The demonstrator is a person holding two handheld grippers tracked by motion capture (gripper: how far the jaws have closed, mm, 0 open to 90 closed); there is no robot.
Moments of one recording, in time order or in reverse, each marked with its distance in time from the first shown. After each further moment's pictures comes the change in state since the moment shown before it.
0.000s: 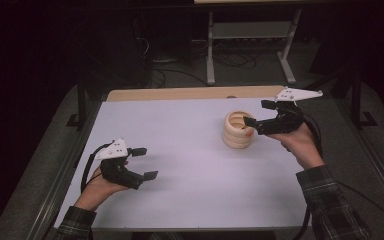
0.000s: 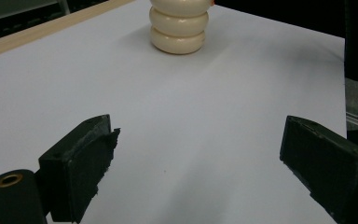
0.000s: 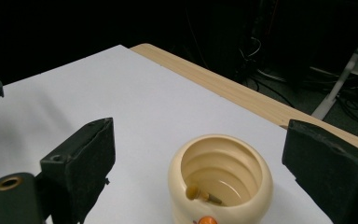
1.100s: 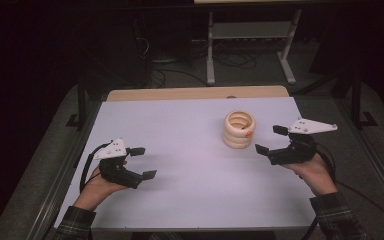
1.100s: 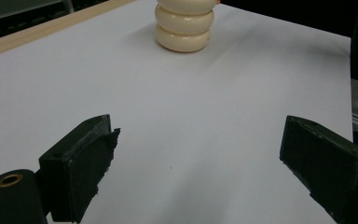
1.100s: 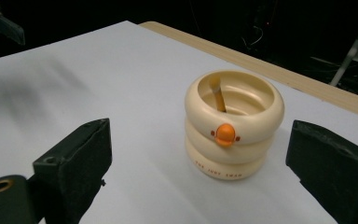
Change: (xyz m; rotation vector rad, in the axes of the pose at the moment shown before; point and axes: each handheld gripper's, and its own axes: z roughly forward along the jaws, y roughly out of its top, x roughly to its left) left arm 0.003 -0.002 -0.002 0.001 0.014 -0.007; right arm 0.015 -0.066 -0.035 0.014 0.001 -0.002
